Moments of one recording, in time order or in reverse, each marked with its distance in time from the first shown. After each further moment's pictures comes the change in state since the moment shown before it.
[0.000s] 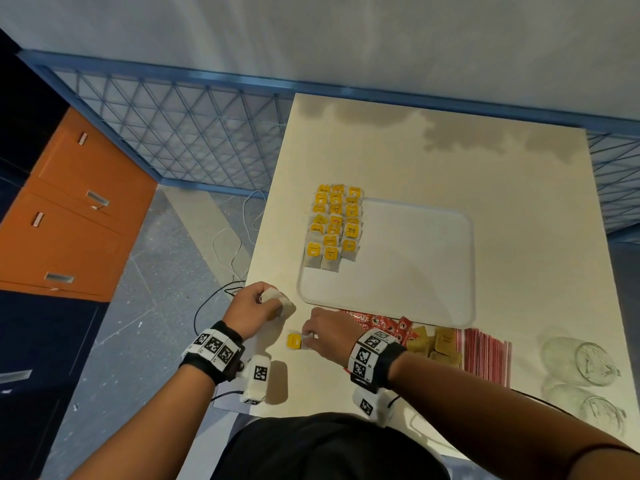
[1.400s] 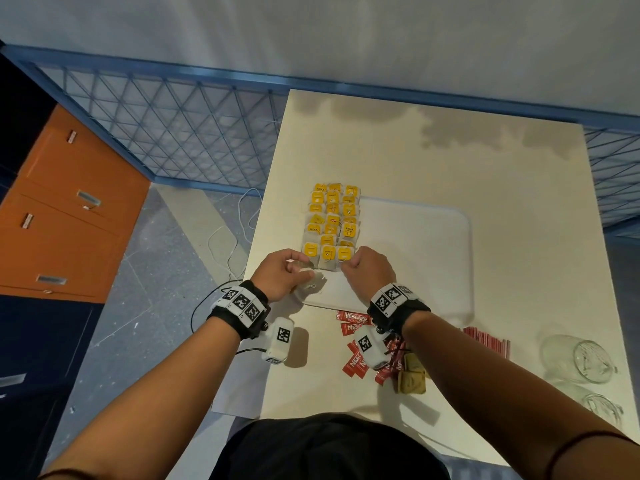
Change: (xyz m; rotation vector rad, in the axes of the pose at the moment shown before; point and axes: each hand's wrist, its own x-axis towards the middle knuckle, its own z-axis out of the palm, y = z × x) left_hand 0.055 0.051 0.030 -0.023 -0.175 0.143; right_hand 0.020 0.058 -0.086 0.383 0.415 0.572
